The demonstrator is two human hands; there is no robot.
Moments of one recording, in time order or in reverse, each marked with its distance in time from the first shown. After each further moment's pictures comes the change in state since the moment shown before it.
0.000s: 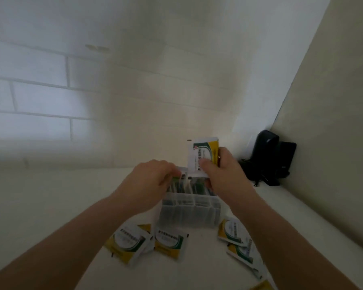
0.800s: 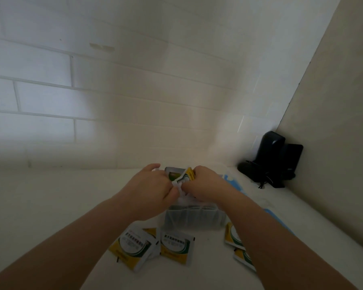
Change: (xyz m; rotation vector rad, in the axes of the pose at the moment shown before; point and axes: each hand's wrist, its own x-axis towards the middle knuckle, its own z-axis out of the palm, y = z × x) left_hand 0.007 -0.027 0.010 0.370 -0.118 0.249; right_hand 0.036 0.008 0.040 -0.481 -0.371 0.154
